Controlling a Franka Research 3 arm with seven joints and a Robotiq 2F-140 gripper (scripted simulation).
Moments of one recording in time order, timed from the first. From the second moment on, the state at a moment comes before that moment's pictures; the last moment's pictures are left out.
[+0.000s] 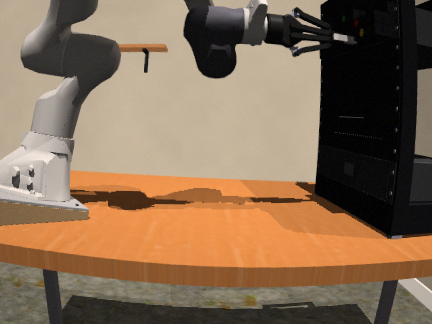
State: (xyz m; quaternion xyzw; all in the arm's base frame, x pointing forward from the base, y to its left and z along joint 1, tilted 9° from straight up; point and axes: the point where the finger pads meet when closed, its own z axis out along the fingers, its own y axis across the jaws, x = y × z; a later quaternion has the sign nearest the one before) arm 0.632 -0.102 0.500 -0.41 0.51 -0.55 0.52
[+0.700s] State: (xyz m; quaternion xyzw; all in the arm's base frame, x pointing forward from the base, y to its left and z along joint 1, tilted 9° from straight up) arm 0.635 -0.102 0.501 -0.41 0.51 -0.55 0.52
